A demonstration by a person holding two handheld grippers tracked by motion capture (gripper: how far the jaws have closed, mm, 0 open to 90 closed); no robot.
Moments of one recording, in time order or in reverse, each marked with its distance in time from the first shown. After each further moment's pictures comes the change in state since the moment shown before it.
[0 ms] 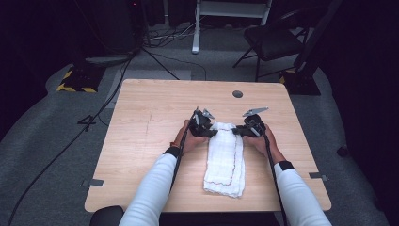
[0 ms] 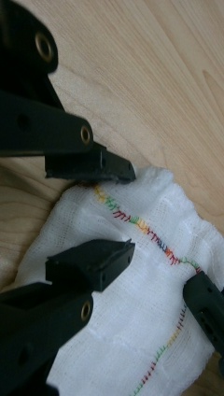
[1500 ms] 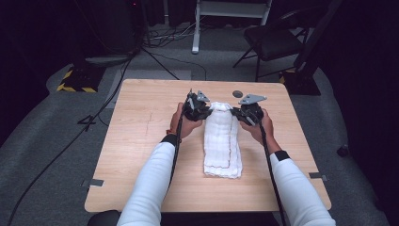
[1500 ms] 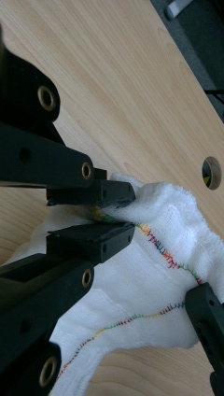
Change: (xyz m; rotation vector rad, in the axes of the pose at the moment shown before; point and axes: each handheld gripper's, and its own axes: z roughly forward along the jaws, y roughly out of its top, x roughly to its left) left arm 0.012 0.039 -0.055 -0.114 0.142 0.053; right arm 0.025 0.057 -0.030 -0.184 -0.196 -0.182
